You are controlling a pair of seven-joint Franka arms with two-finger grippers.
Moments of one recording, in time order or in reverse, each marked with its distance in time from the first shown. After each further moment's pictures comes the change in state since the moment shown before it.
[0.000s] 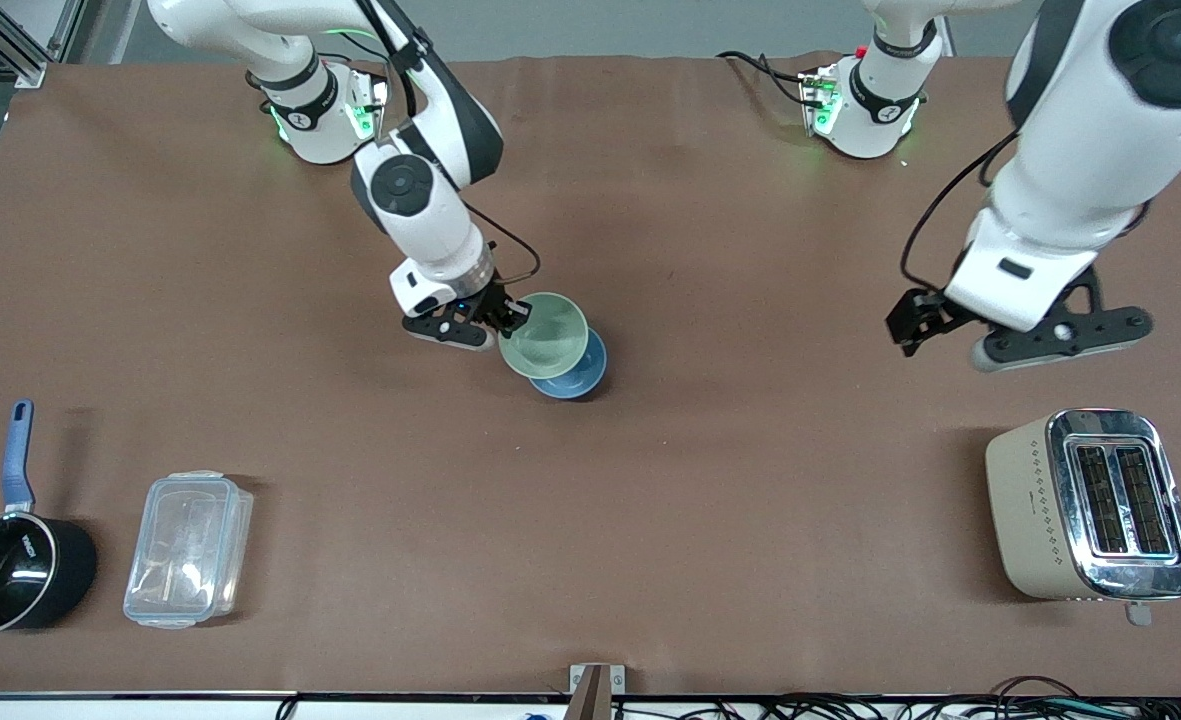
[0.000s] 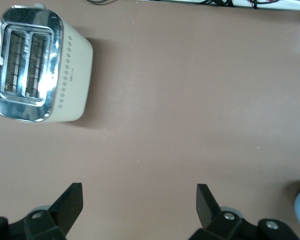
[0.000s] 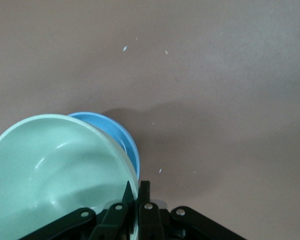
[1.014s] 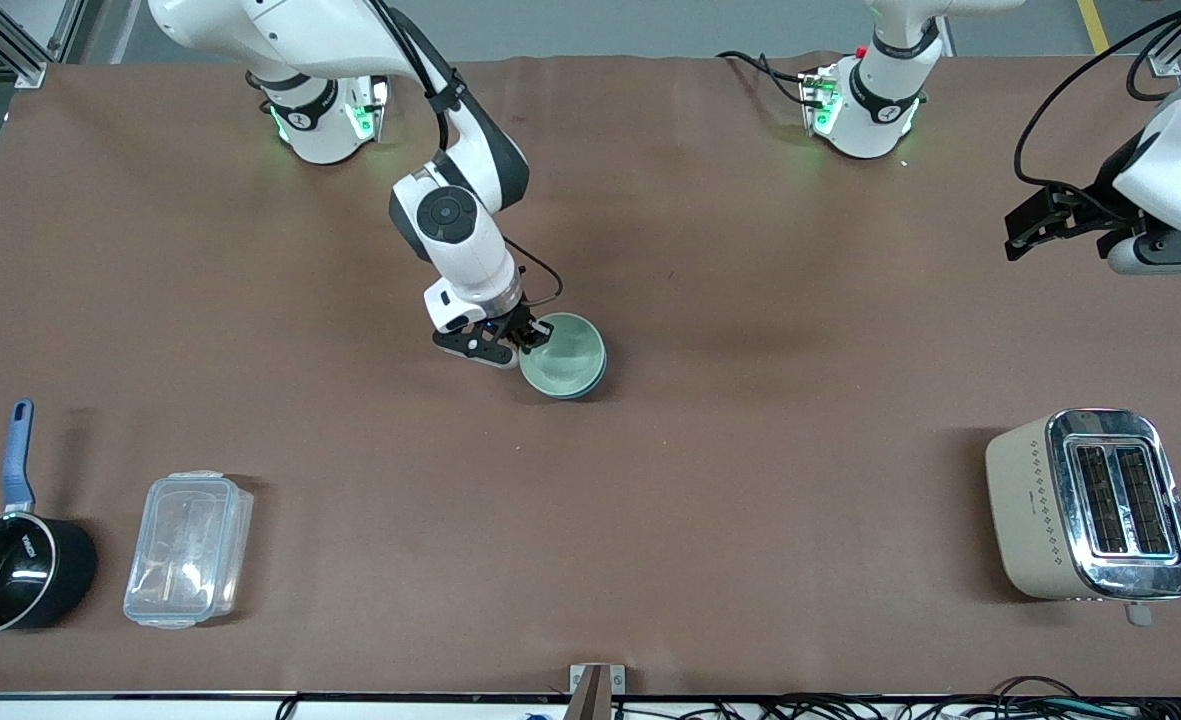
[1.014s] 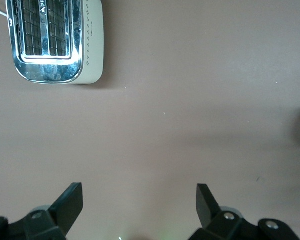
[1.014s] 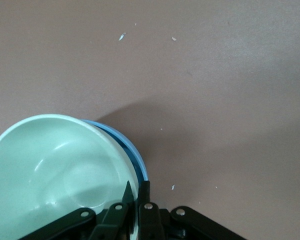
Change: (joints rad) left arm -0.106 -0.212 0.334 -0.164 -0.195 -0.129 0.339; right arm 0.023 0.134 -0.004 0.058 -0.015 0.079 0.073
